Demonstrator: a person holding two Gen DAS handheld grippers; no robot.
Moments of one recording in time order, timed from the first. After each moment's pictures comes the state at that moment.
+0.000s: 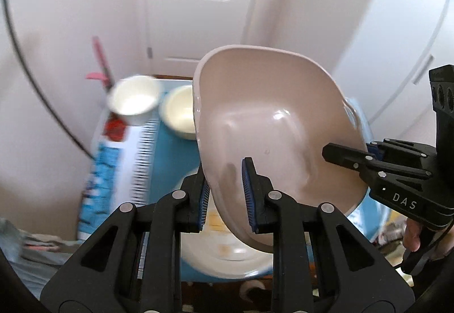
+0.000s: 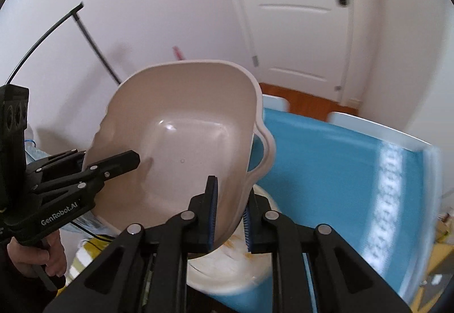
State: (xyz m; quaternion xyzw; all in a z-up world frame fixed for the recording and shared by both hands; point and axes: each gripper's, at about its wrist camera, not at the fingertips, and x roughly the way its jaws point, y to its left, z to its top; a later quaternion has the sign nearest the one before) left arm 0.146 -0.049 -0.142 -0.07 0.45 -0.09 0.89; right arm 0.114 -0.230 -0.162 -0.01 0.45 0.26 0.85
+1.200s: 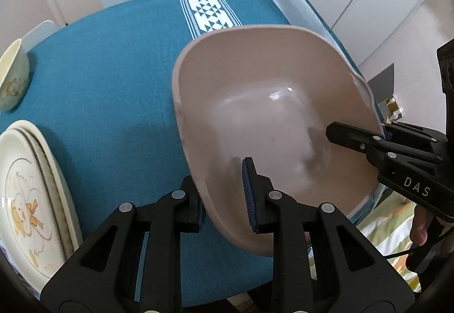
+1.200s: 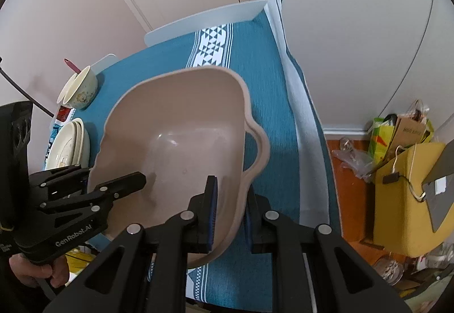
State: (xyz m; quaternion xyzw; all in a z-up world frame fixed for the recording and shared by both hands) left arm 0.168 -0.309 -0.303 0.02 0.56 -0.21 0.80; right arm 0.089 -0.504 -0.295 0.09 0.53 0.11 0.84
